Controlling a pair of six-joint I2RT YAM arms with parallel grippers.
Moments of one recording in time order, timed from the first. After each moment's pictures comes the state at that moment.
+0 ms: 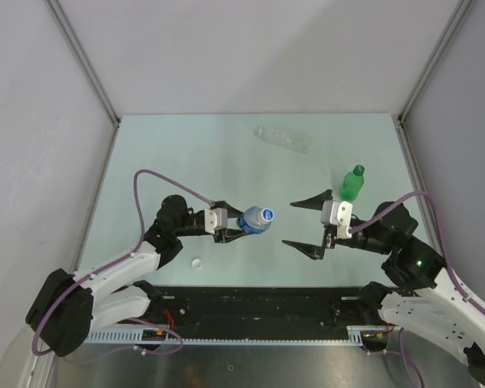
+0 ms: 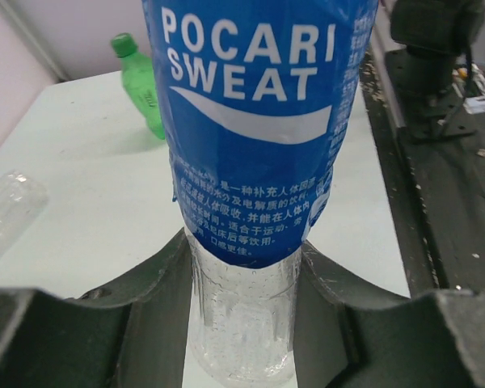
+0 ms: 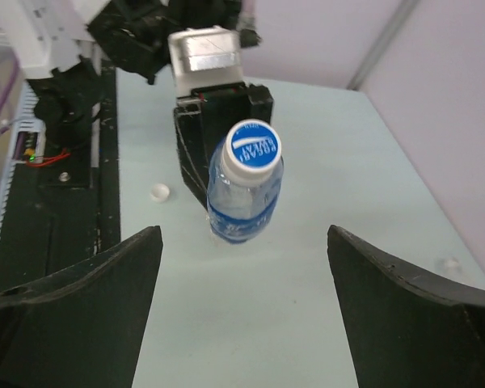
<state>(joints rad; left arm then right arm) -0.61 1.05 0.43 0.58 0.86 0.28 0.82 0.61 0.84 -0.26 -0.45 -0.31</state>
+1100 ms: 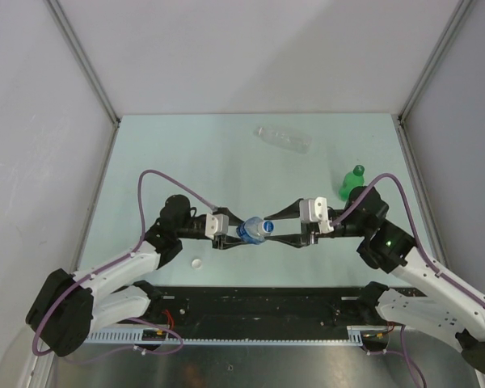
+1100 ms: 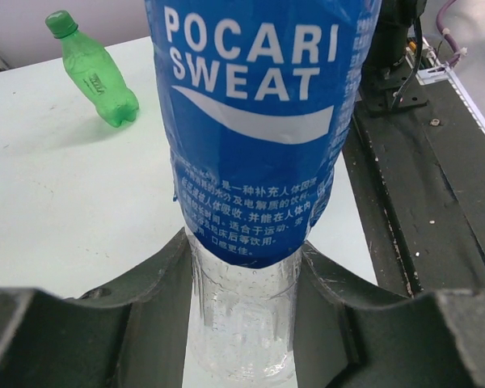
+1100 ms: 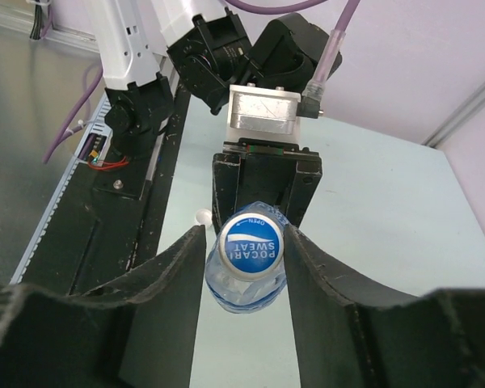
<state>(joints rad) -0.60 1.05 0.43 0.45 0.98 0.35 0.82 0.81 0.84 -0.05 -0.77 -0.35</state>
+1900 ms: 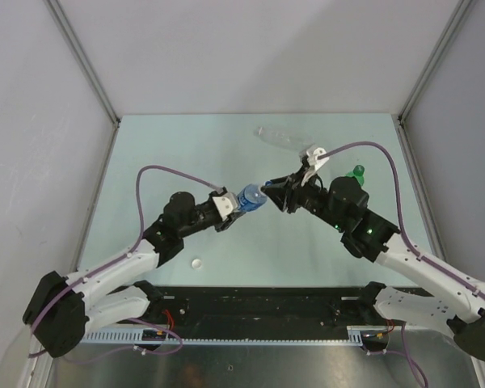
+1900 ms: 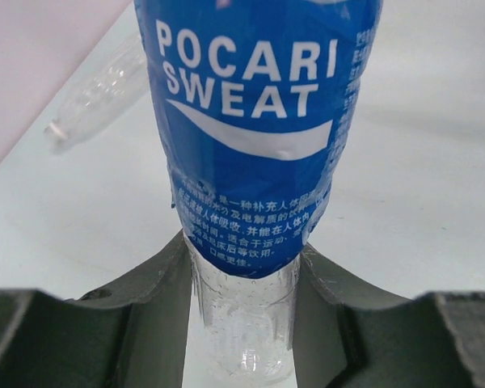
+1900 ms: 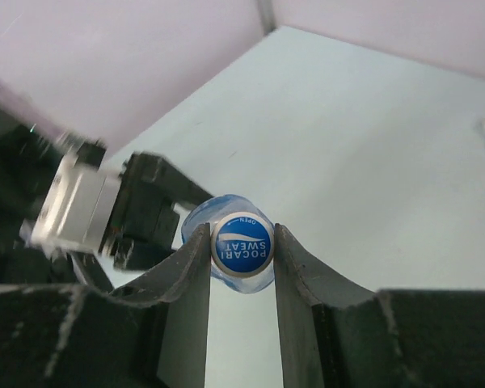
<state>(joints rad) -0.66 1.01 0.51 0.31 0.40 0.36 0.84 0.97 0.89 0.04 -0.08 0.19</state>
